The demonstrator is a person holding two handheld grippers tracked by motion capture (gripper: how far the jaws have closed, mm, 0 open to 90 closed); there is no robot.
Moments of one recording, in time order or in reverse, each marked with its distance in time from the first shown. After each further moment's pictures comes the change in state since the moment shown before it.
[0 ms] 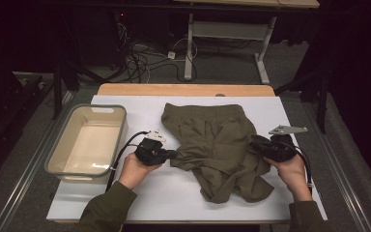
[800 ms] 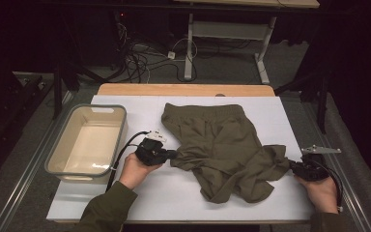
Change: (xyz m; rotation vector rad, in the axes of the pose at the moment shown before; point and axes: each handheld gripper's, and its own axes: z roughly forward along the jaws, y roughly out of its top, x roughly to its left) left arm 0.000 0.001 0.002 0.001 -0.001 0.000; right arm -0.051 -0.079 -0.038 0.114 -0.170 0.173
